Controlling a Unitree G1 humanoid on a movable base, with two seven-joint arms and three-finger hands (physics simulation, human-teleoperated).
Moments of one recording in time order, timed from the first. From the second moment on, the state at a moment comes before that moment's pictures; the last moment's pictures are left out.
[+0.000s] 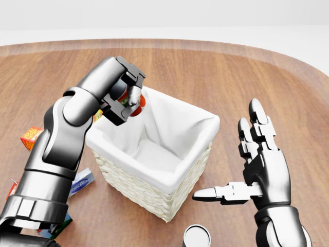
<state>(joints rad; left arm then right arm) -0.89 0.13 0.00 0.51 0.62 0.09 -0.35 0.00 -0.03 -0.08 -0.27 0.11 0.09 0.08</state>
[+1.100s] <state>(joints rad) -1.17 0.09 -0.02 1.02 0.54 0.09 -0.31 0.00 -0.03 -0.08 -0.25 0.11 0.09 0.08</state>
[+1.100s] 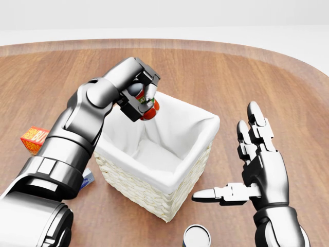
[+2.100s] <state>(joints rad) -1.17 0.07 -0.02 1.15 0.48 0.09 -0.43 -0.01 -0.03 -0.07 -0.18 0.09 0.09 0.08</state>
